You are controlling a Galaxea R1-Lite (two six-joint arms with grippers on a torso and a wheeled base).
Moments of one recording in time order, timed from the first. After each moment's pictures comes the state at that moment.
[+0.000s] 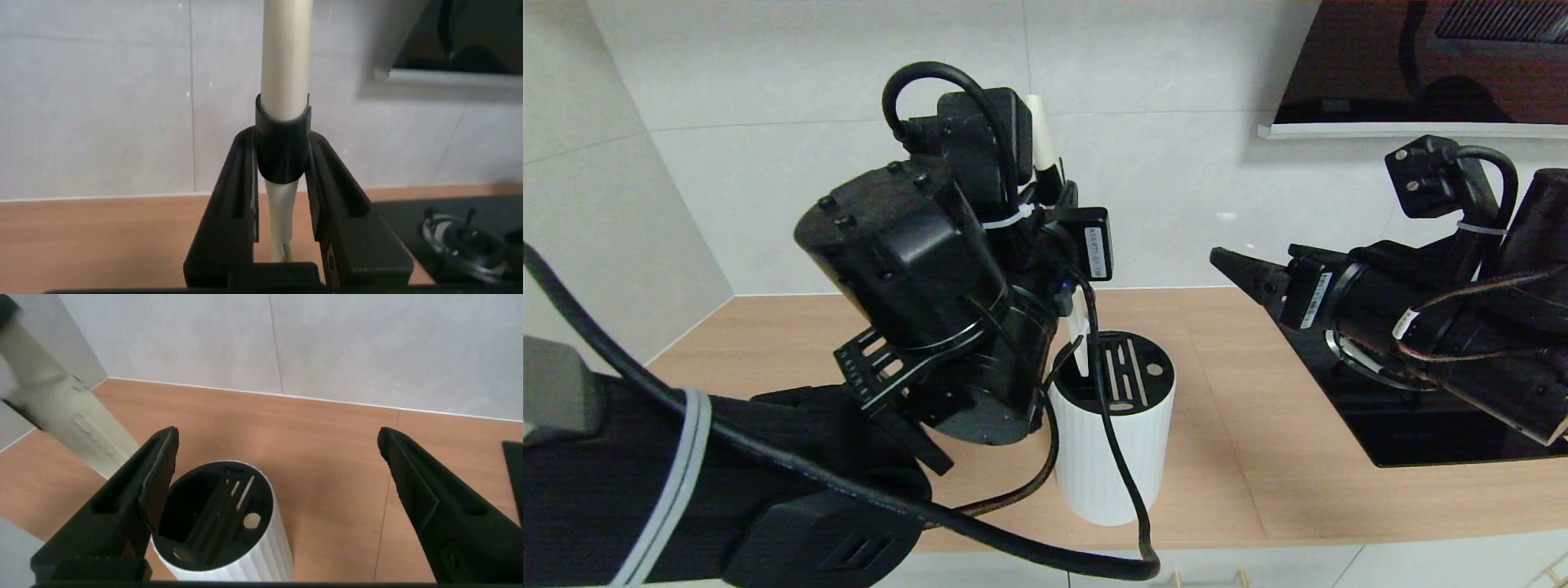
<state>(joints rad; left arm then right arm) -0.88 1.86 -1.05 -1.15 0.69 0.09 0.61 1.52 -0.79 -0.77 -0.17 0.14</state>
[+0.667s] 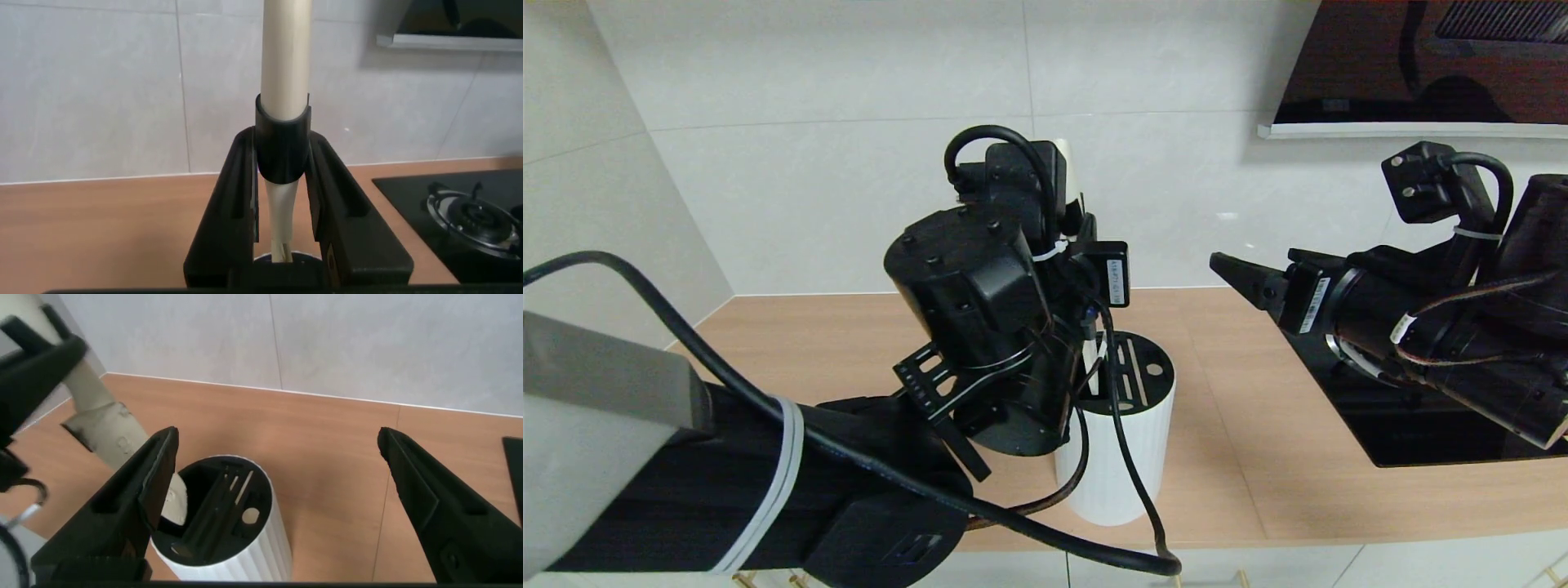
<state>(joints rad) -0.88 1.93 -1.06 -1.15 0.69 0.06 0.61 1.52 -0.78 -0.77 -0.17 0.14</state>
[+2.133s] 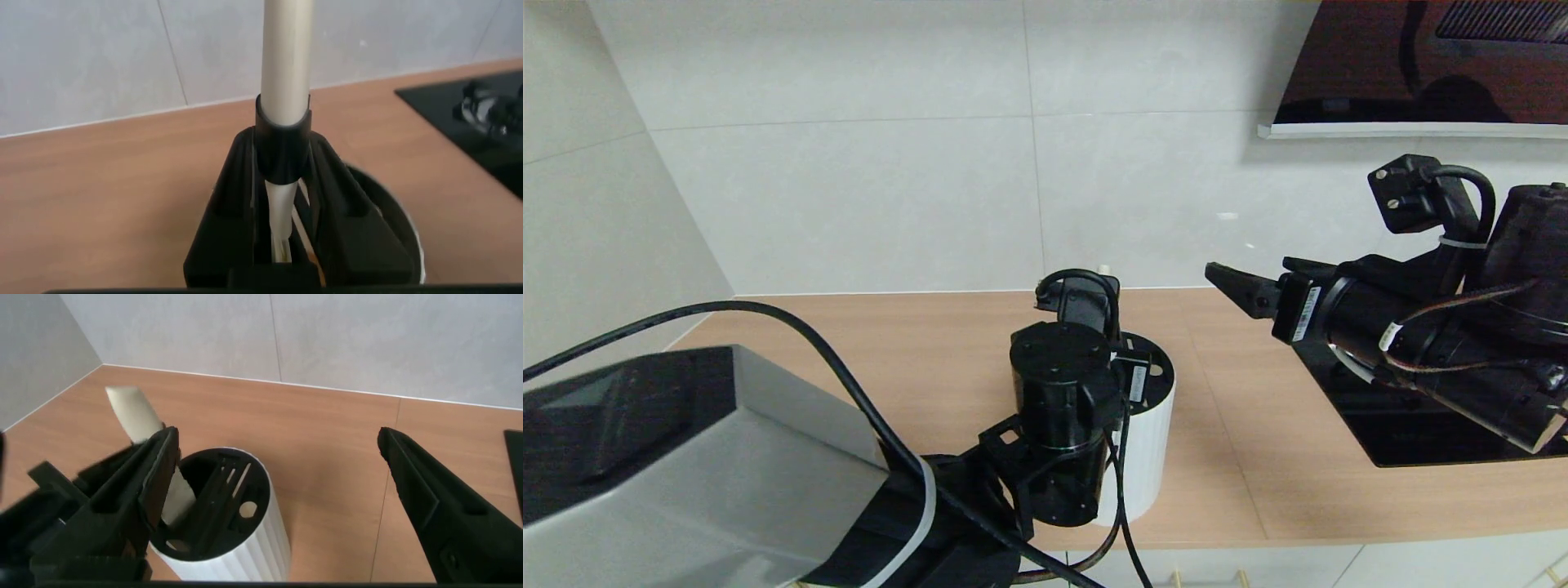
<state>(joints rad) -0.90 2.10 -0.97 -1.13 0.70 0.03 0.61 1.54 -0.77 -0.78 -0.17 0.14</state>
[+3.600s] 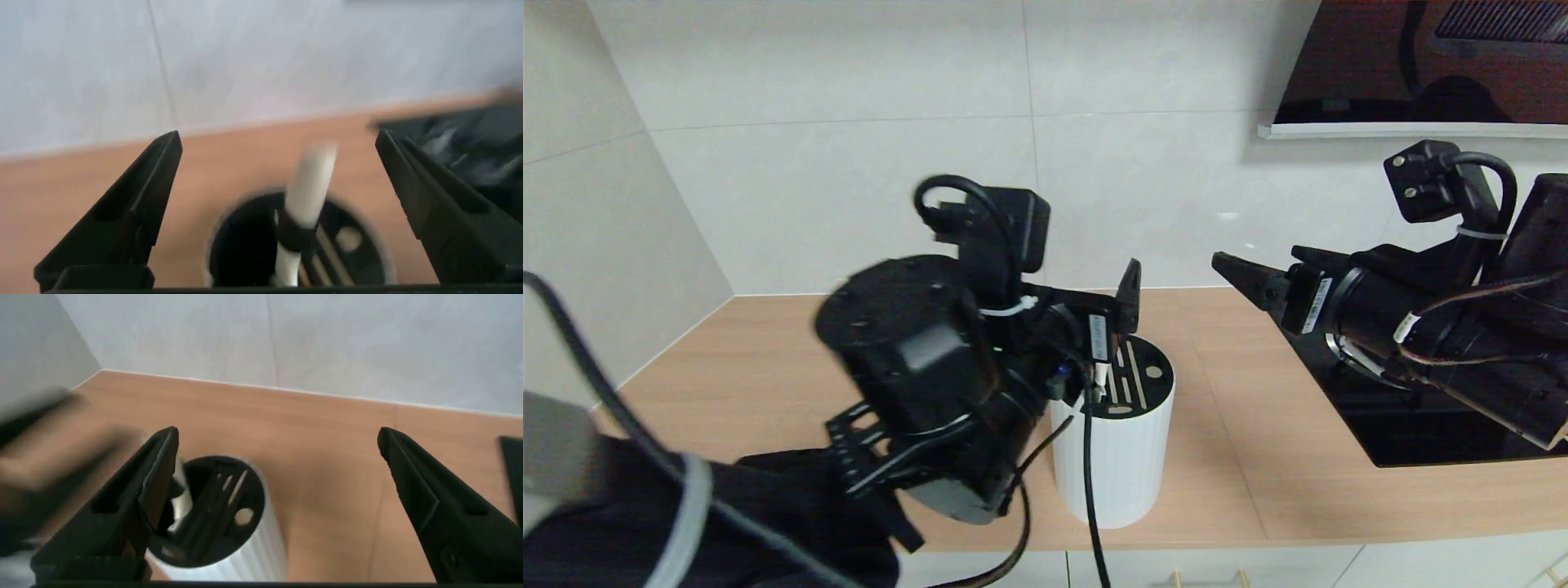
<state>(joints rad) -0.89 1.81 -0.84 -1.17 0.55 0.05 0.60 1.51 -0.77 -0.78 -0.18 0.10</state>
